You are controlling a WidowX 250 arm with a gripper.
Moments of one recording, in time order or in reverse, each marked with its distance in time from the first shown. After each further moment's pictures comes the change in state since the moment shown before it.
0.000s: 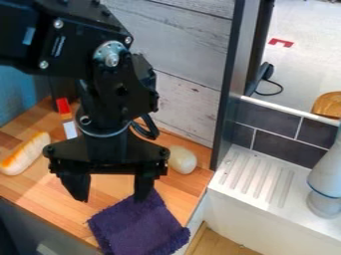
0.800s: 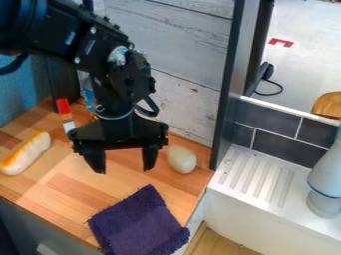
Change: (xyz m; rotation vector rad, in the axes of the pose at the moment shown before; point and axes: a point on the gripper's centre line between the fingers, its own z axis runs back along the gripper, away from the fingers) arm 0.063 -0.002 -0.045 -0.052 -0.068 0.119
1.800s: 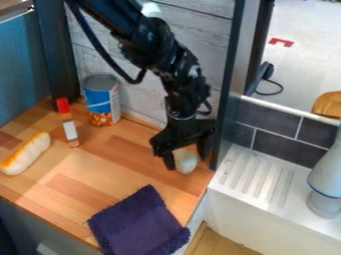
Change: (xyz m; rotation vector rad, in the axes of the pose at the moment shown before) arm 0.049 -0.084 -0.097 -0.059 0.130 0.210
